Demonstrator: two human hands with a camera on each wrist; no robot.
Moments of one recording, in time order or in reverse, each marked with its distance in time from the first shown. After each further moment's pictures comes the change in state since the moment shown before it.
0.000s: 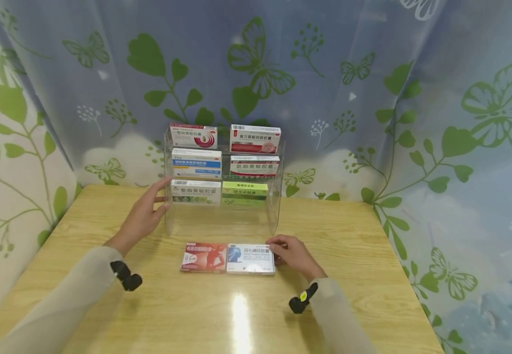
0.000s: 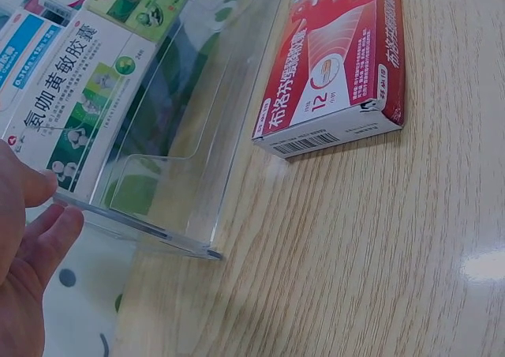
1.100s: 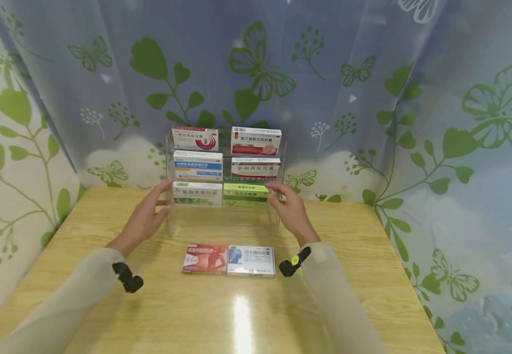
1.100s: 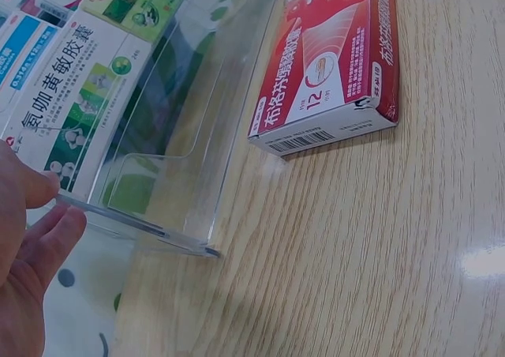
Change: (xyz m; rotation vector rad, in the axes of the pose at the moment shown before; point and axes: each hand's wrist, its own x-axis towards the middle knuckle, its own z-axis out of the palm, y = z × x) left_hand -0.002 0.002 0.001 0.026 0.004 0.000; right_hand 0.037 -0.103 -0.035 -0.016 0.290 -0.274
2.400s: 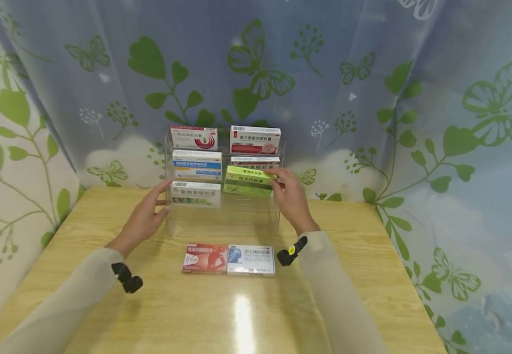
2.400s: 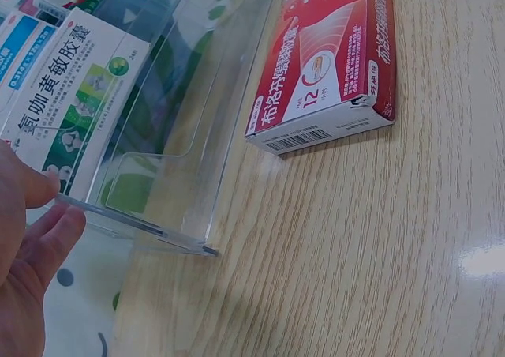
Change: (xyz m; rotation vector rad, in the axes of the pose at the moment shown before) left_hand 0.000 0.000 0.001 0.007 -0.004 -0.006; right_hand 0.016 -0.026 -0.006 -0.155 0.141 -0.185
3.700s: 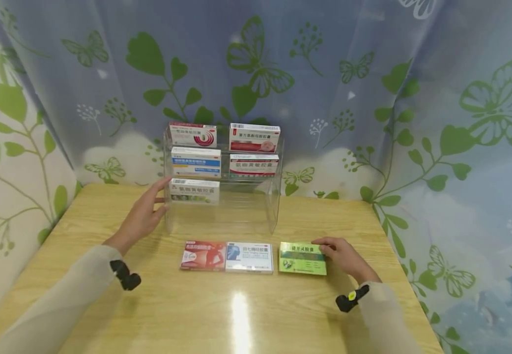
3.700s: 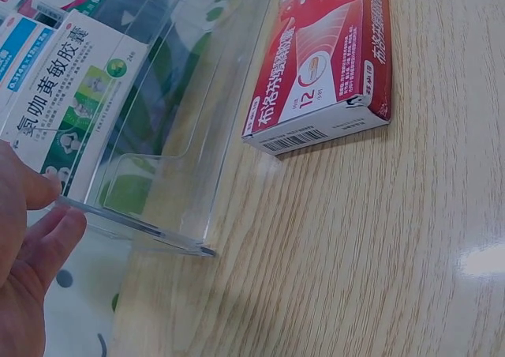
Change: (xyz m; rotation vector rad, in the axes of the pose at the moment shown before) left_hand 0.000 -0.004 -0.001 -0.013 -0.010 0.014; right_hand -0.134 0.125 -0.093 0.005 -0.507 0.342
